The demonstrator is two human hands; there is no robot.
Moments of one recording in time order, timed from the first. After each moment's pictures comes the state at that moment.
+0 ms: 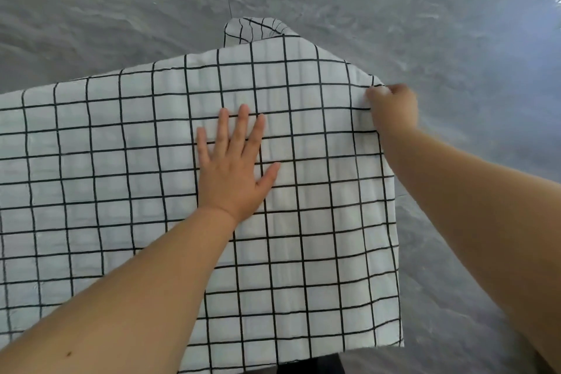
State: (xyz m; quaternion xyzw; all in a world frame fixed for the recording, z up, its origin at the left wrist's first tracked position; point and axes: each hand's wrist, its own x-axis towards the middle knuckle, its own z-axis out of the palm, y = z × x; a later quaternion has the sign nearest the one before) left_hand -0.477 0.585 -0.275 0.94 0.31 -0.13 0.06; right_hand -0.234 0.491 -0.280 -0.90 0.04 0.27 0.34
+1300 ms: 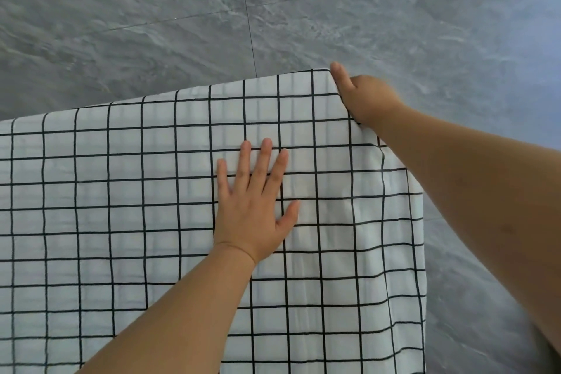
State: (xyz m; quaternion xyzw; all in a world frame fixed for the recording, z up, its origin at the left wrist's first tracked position) left_hand -0.478 0.591 -0.276 0.95 0.29 -0.12 0.08; right_hand -0.215 0.586 -0.285 -0.88 -0.32 0.34 0.07
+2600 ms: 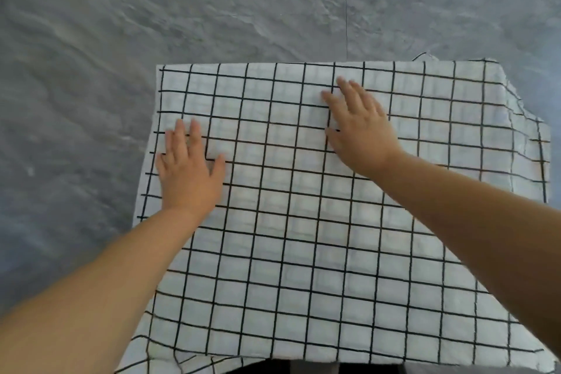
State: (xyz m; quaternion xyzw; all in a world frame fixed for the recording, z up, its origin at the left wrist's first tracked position) left_hand -0.763 0.755 -0.244 0.80 0.57 -0.09 0.17; right_hand -0.504 0.664 -0.225 -0.78 -0.60 0.16 -0.02
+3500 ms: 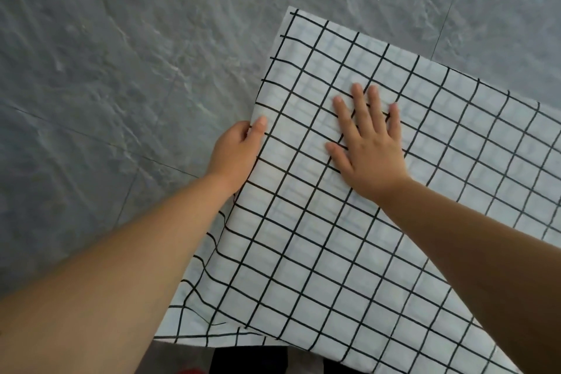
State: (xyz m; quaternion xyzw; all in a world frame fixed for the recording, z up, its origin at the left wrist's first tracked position) left_hand -0.851 0.775 -0.266 0.53 0.66 0.12 0.52; right_hand -0.637 0.717 -0.269 -0.70 -0.70 0.12 -0.08
